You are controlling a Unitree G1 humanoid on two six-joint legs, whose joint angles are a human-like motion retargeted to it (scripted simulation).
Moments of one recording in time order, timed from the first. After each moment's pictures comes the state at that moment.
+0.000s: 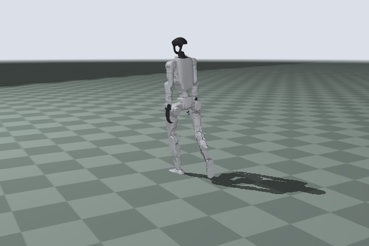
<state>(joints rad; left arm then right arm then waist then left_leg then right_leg) -0.04 0.13 0.21 1.56 0.70 -0.10 -0.01 0.03 -0.06 -0.11 1.38 -0.05 -0.16 0.08 0.19 -0.01 -0.06 -0.29 0.03 0.11 0.34 -0.16 0.09 0.11 -0.04 -0.41 0.74 0.37 -0.19</state>
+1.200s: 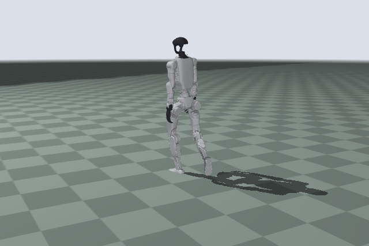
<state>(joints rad) 0.01 0.10 0.17 1.51 0.63 -0.20 0.04 -0.01 -0.09 -0.11 1.33 -0.07 -0.15 0.07 0.18 0.02 -0.03 -0.25 0.02 0.08 0.30 -0.12 0.11 0.05 -0.04 -0.42 0.90 0.23 -0.19</state>
